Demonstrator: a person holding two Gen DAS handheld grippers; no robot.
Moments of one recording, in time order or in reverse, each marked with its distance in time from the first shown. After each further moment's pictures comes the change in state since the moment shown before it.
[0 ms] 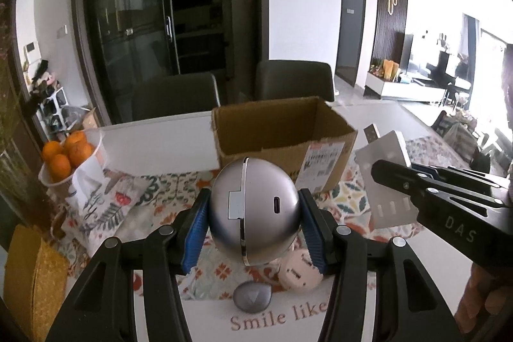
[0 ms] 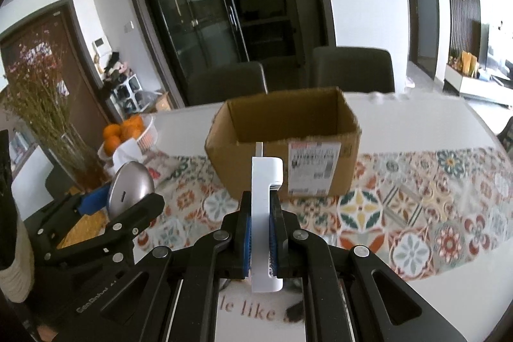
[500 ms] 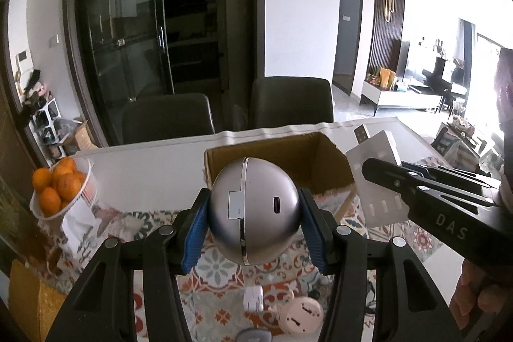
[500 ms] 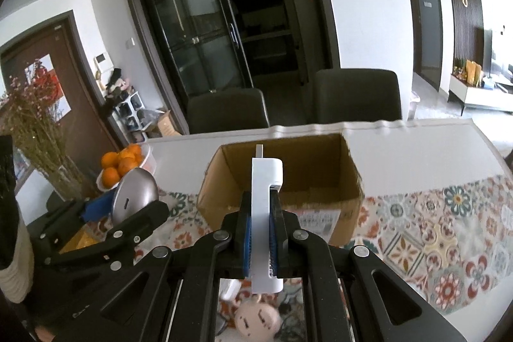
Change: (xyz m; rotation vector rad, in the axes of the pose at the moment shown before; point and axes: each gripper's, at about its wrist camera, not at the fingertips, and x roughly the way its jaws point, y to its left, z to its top) left arm 0.036 0.009 0.065 0.010 -0.032 -0.020; right arm 0.028 -0.016 0.067 0.000 -0.050 0.023
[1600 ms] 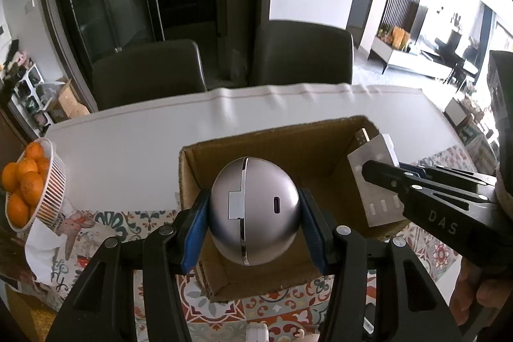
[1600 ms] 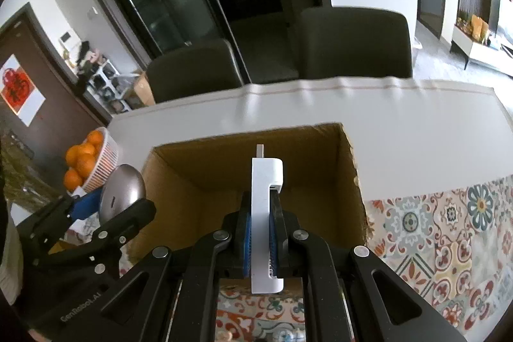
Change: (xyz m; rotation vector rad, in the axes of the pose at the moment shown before) left arm 0.154 0.011 0.044 -0.035 0.302 -0.019; right arm 0.155 -0.063 0.054 0.092 0.307 -0.023
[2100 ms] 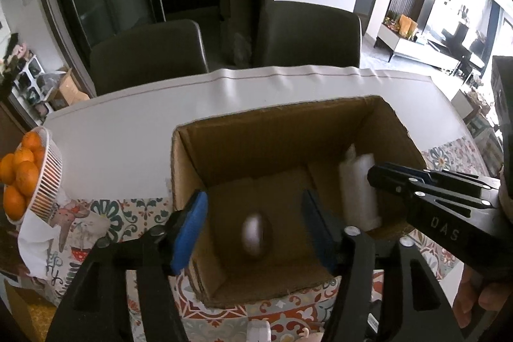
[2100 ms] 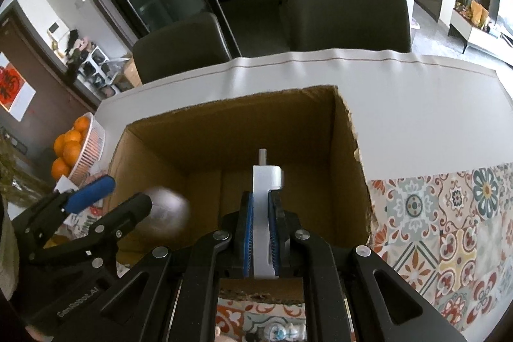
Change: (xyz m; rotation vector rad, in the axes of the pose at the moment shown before) left arm 0.020 -0.001 -0.005 -0.006 0.053 0.029; right arm 0.025 -0.011 -0.010 0.018 0.091 -0.018
